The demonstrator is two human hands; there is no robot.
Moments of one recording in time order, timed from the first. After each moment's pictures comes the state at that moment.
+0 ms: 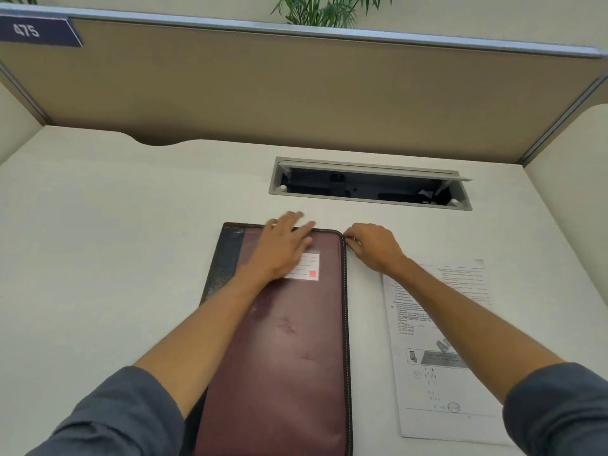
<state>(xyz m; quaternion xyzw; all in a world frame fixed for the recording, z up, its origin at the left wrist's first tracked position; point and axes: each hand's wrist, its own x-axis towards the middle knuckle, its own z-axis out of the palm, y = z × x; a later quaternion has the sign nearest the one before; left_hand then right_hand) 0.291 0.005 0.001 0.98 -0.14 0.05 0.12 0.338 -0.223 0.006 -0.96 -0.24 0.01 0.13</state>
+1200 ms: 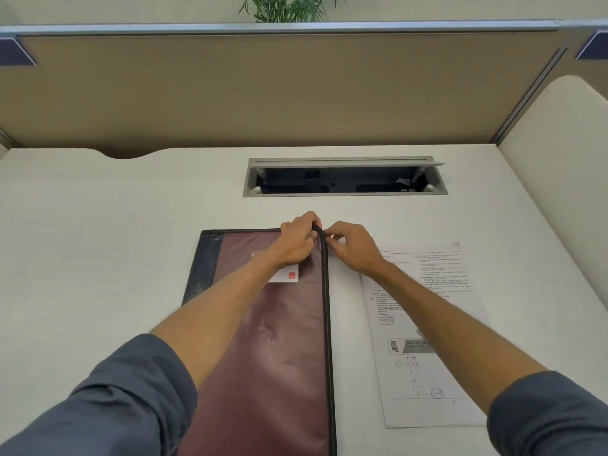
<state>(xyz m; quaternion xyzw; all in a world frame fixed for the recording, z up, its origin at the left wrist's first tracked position) 0.323 -0.068 0.012 0.93 -0.13 -0.08 0.34 0.323 -0.236 -0.005 -0.91 -0.17 0.01 0.38</state>
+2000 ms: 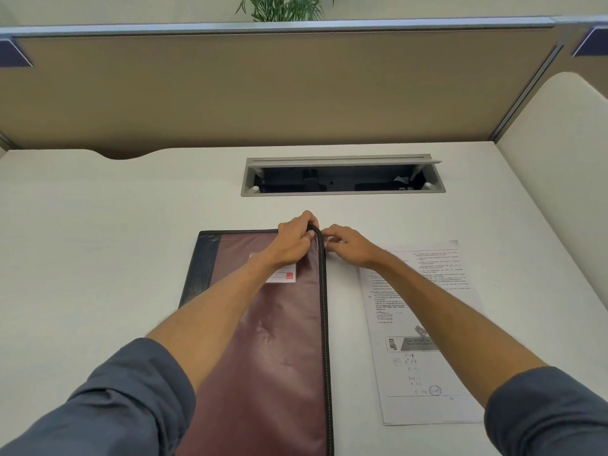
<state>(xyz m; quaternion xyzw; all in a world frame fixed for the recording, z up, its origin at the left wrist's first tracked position) 0.316 -0.067 0.019 0.92 -0.13 -0.09 0.37 0.328 -0.238 -0.001 -0.87 -0.18 0.20 0.42</state>
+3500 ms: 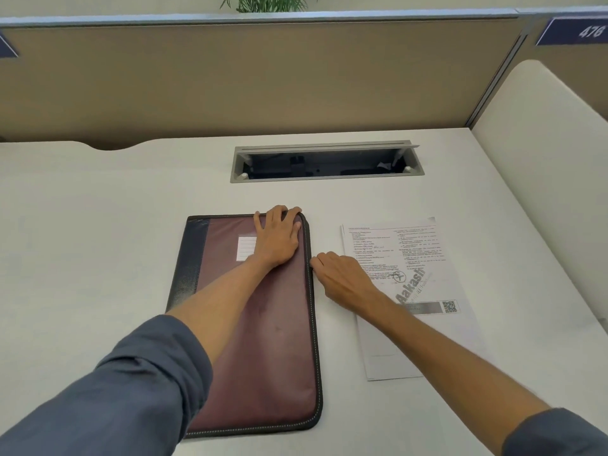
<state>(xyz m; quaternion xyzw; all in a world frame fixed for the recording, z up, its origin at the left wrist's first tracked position) 0.288 -0.067 -0.027 0.98 -0.07 0.05 0.19 0.207 -0.239 -0.001 -0.95 -0.32 -0.02 0.01</state>
